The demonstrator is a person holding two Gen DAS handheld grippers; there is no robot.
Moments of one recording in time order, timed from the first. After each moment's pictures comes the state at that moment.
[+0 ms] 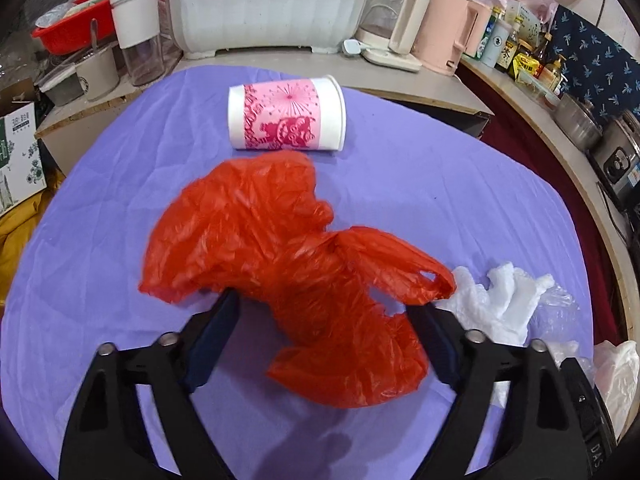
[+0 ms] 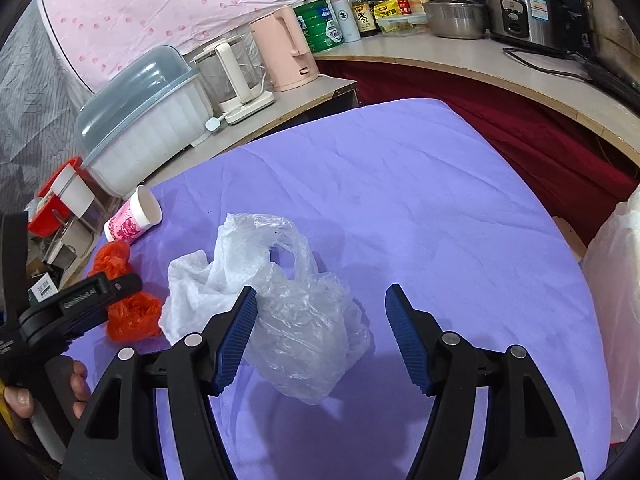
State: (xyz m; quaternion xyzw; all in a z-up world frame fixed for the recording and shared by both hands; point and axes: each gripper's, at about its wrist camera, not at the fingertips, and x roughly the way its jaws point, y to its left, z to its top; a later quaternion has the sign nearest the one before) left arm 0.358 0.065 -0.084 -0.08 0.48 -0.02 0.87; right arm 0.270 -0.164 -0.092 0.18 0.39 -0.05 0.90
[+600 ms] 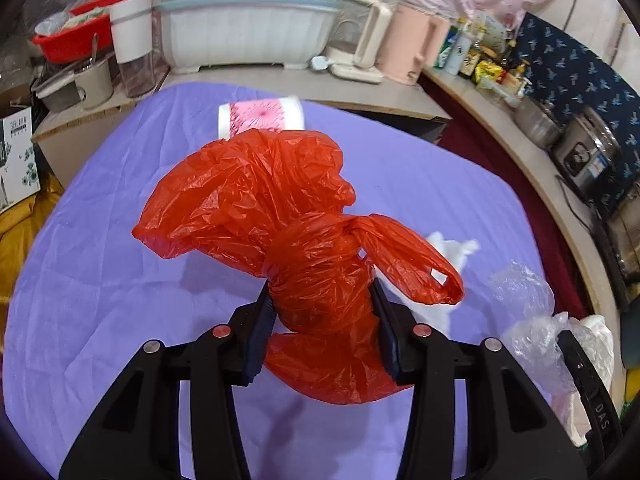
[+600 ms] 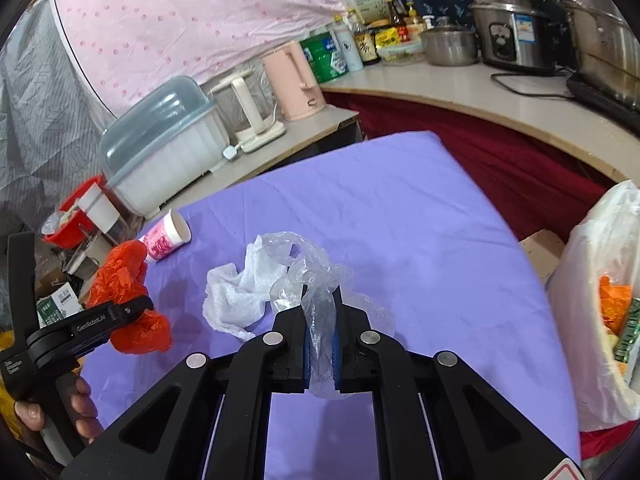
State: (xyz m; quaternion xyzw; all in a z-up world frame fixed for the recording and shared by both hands) left arm 0.299 0.057 -0.037 -0.09 0.45 -0.07 0.88; right arm 0.214 -0.175 -0.039 0.19 0.35 -0.04 0.92
